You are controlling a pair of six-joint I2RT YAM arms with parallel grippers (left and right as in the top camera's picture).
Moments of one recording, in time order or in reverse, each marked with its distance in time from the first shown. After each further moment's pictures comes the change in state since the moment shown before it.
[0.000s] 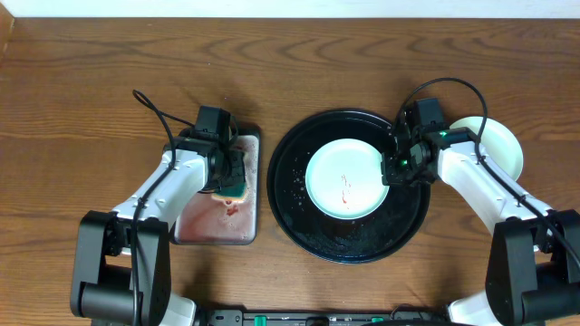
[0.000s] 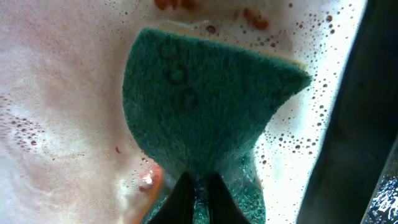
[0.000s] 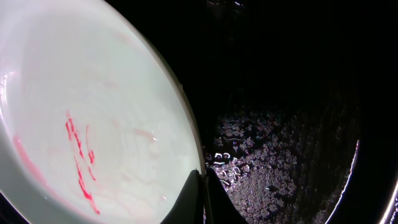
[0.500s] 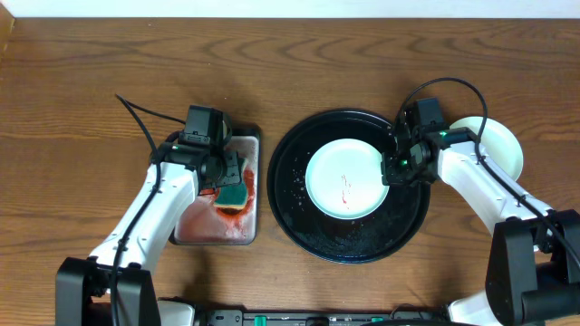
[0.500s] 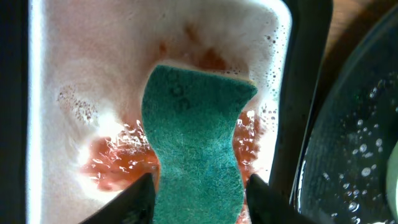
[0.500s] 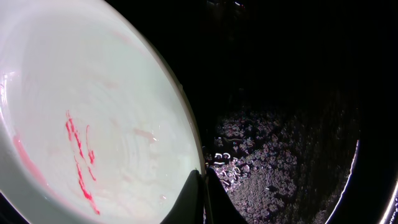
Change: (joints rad) left arm 0.000 -0.169 0.000 -0.077 0.000 -0.006; right arm 0.000 0.000 0.000 0.001 0.000 0.000
